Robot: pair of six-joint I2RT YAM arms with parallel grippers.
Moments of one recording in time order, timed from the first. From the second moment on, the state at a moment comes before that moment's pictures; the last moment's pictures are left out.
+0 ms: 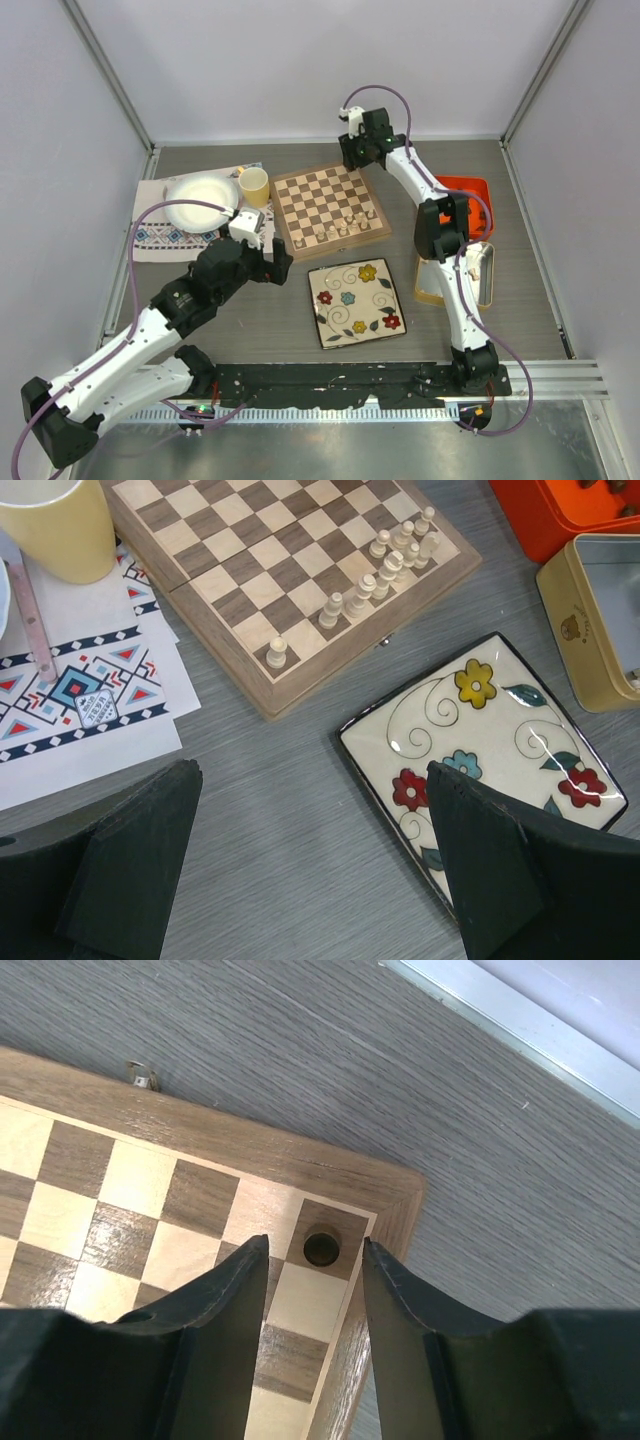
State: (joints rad) left arm -0.74 0.80 0.71 -0.31 -0.24 -0.29; right arm 0.33 2.59 2.43 -0.52 -0.20 -0.18
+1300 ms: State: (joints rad) left arm -0.28 0.77 0.84 -0.35 0.14 -0.28; right arm -0.27 1.53 1.32 -0.52 -0.59 -0.25
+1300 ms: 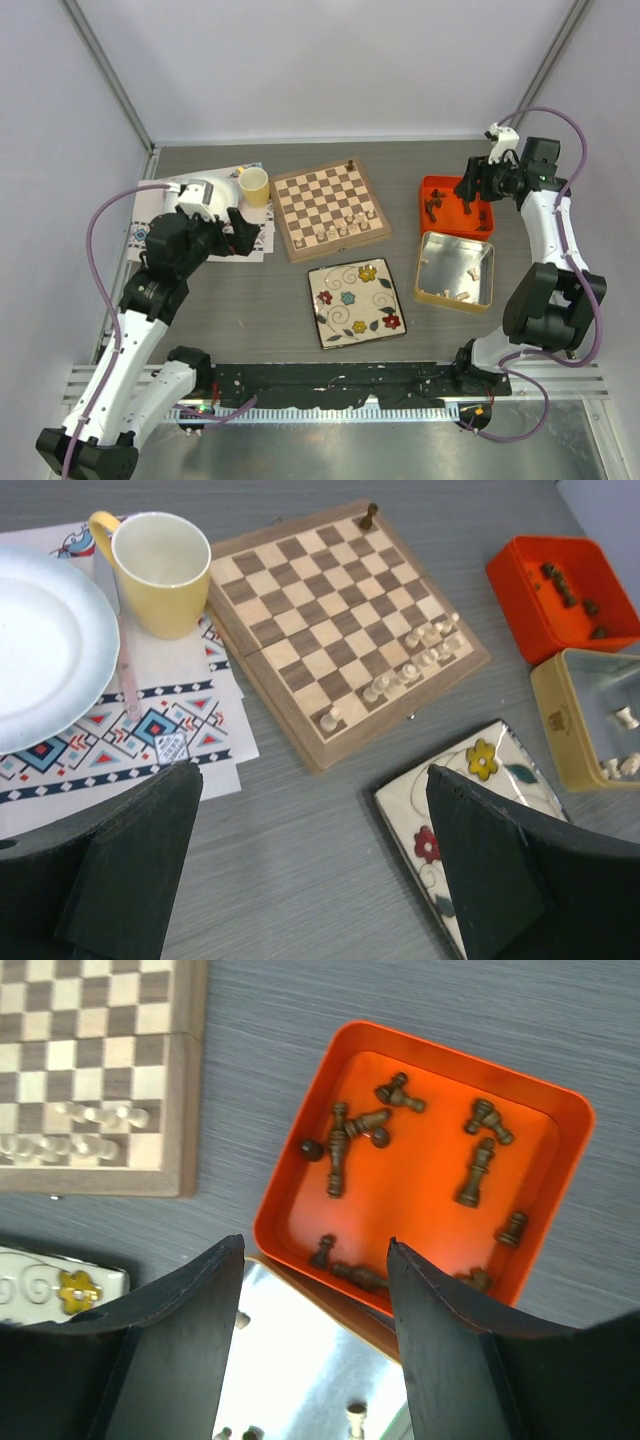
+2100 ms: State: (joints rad) left arm -0.28 0.73 0.72 -0.41 0.12 -0.10; right arm -0.22 2.03 1.58 -0.60 -0.20 -0.38
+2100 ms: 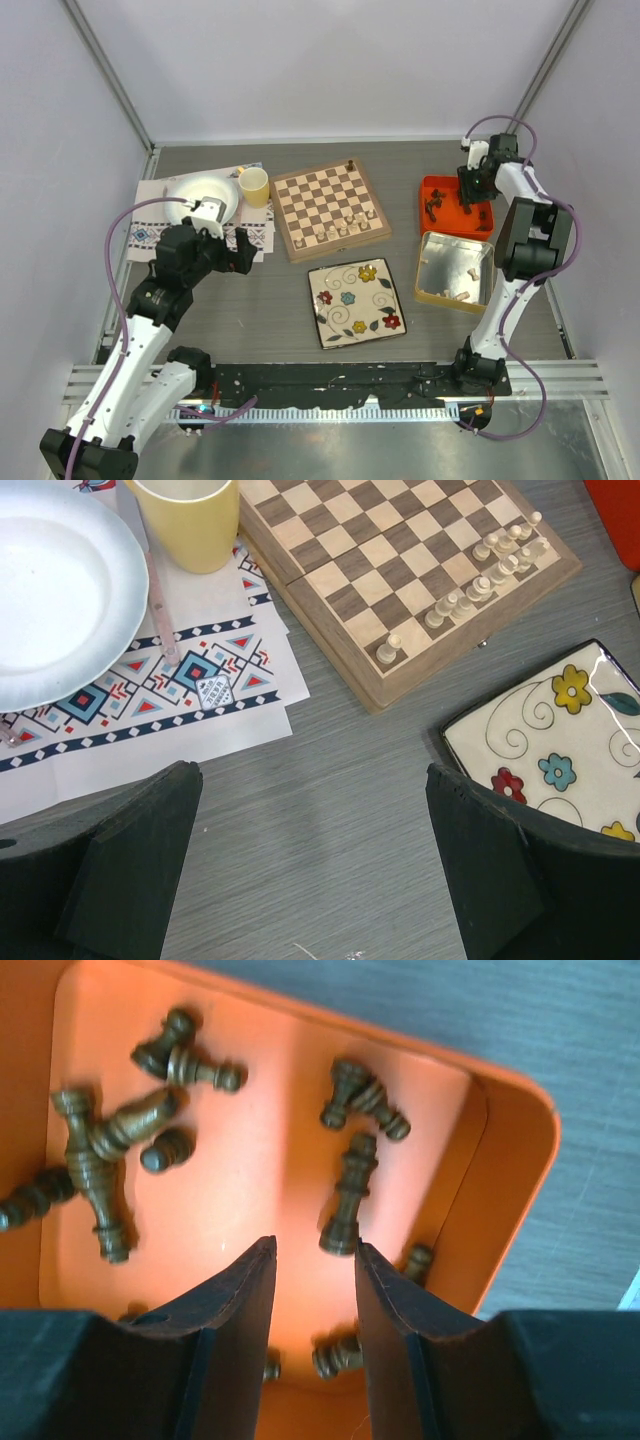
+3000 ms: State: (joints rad) left arm -0.28 0.72 0.72 -0.40 0.13 -0.10; right arm -0.19 2.18 1.68 -0.60 -0.09 -0.37
